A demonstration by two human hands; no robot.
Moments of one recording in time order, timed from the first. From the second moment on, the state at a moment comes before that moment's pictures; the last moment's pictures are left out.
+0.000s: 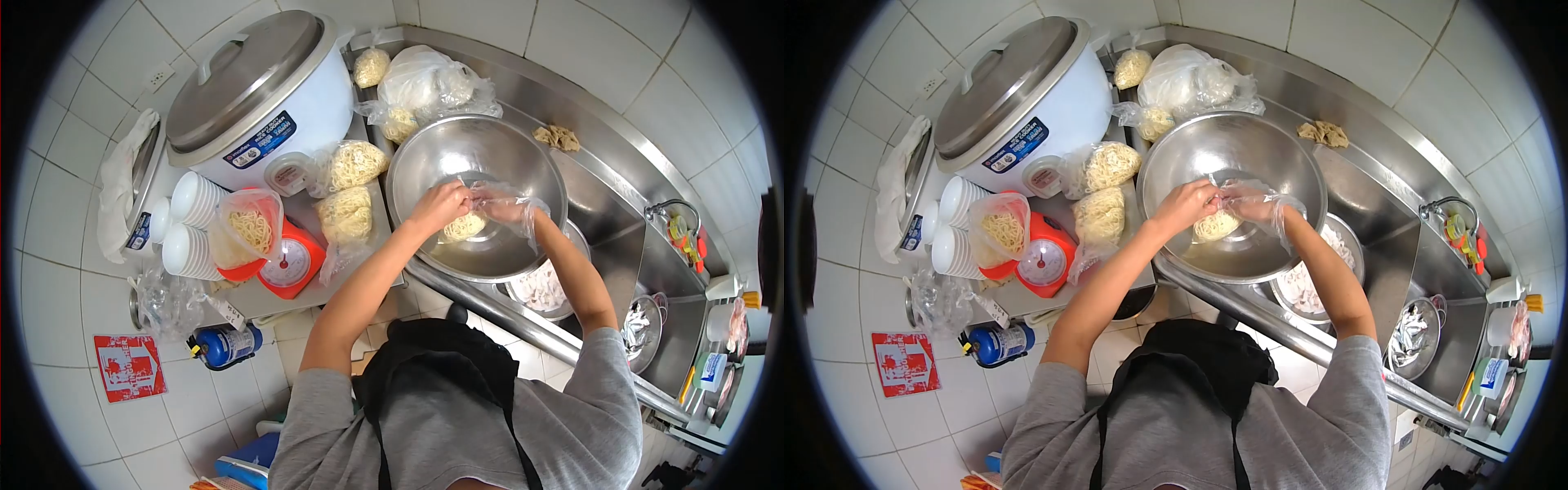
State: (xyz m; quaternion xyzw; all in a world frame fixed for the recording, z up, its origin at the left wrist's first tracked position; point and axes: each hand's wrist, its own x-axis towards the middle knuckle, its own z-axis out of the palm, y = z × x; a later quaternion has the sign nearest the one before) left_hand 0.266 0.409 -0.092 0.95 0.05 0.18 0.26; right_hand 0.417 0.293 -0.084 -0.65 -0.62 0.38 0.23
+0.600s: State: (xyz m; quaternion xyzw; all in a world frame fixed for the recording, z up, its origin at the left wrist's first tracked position) left_hand 0.261 0.431 -0.123 0.77 0.20 -0.01 0.61; right_hand 0.416 0.297 -0.114 -0.71 -0.65 0.13 0.26
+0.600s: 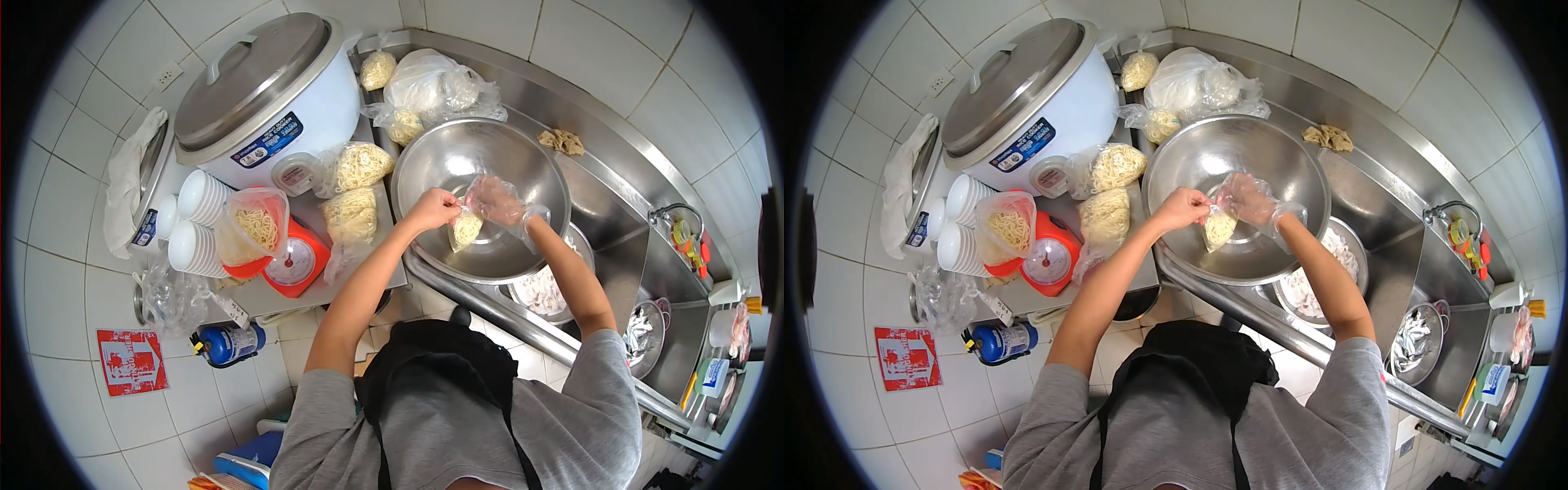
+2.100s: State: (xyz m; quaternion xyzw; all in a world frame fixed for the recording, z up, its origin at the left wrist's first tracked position) left_hand 0.258 0.414 -0.101 0.61 0.37 -0.03 0.70; right_hand 0.353 0.294 -0.111 -0.77 -0.47 0.22 0.37
